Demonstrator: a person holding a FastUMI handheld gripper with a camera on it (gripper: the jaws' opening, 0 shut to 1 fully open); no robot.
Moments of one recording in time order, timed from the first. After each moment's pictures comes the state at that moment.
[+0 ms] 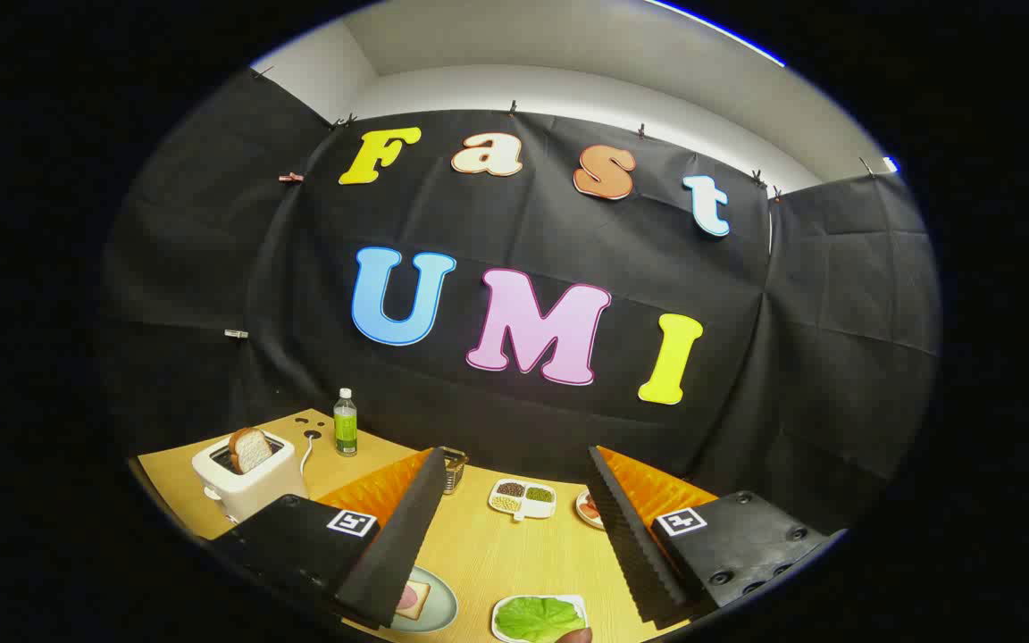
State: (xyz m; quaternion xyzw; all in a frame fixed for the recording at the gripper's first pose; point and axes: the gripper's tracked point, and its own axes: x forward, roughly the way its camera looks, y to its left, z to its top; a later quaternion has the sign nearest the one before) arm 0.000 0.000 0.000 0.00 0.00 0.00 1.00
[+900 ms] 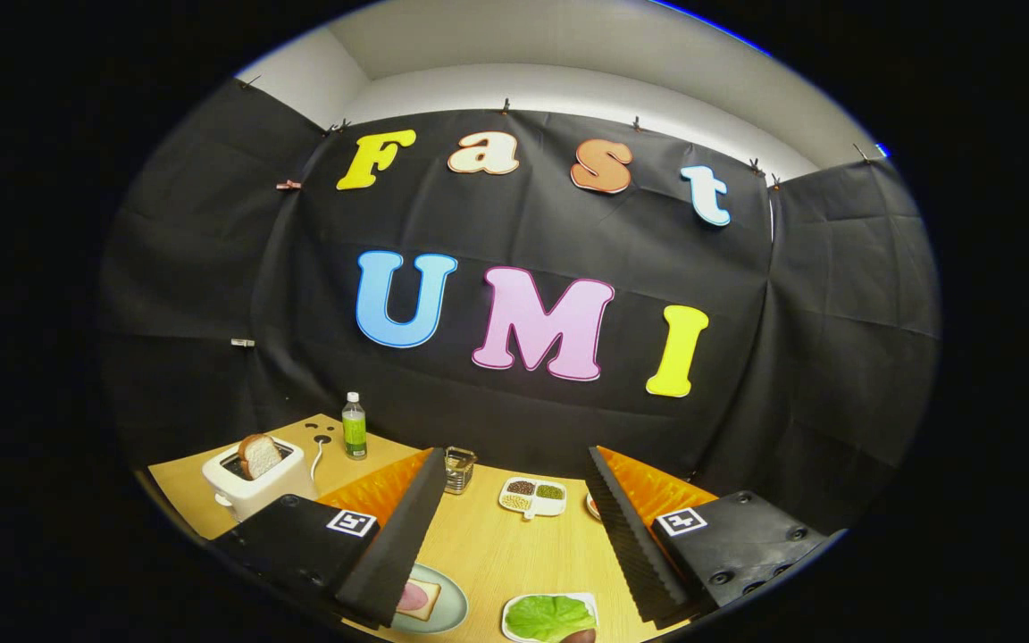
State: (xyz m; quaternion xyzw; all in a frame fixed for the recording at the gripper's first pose) arm -0.001 -0.004 -0.001 0.03 0.00 0.01 1.00
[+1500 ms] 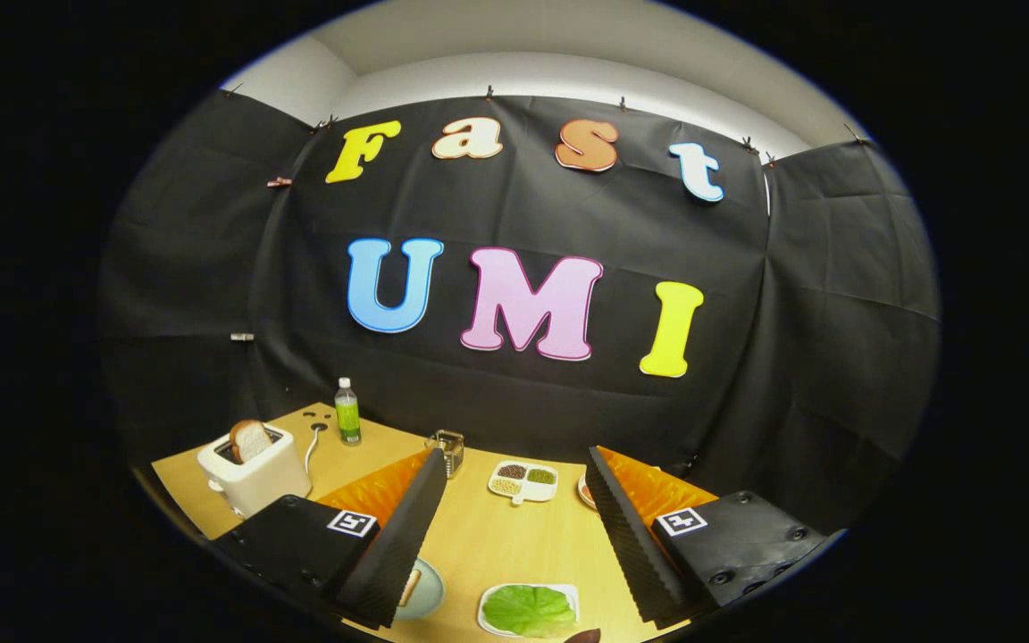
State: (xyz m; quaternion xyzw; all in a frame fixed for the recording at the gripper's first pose) arm 0.005 -0.051 -0.040 0.03 0.05 0.04 1.00
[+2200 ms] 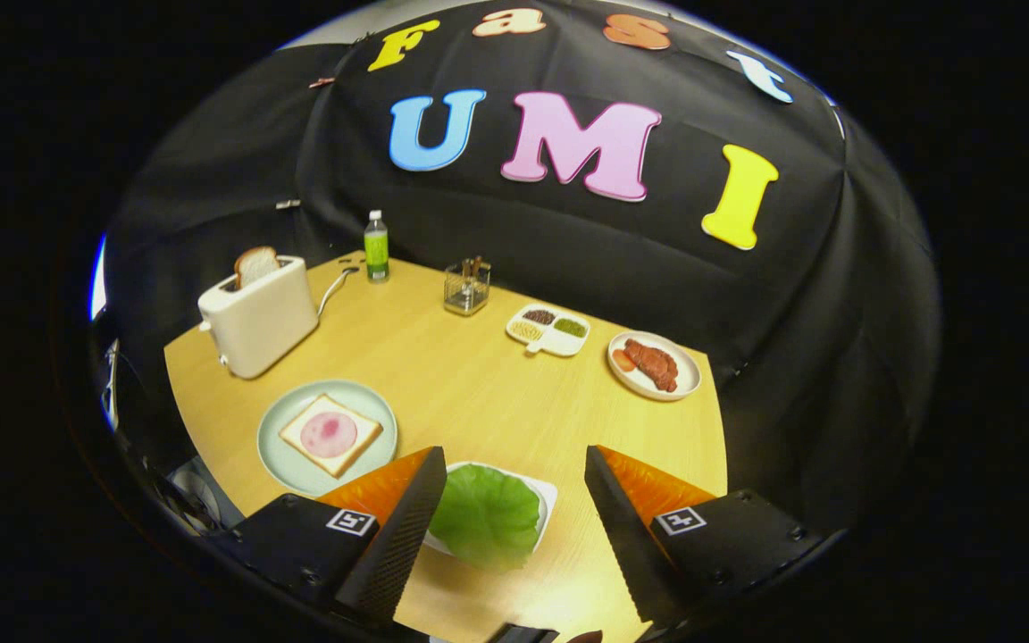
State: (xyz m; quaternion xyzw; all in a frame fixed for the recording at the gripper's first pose) arm -0.011 -0.081 -0.254 -0.03 0.27 0.17 0.95
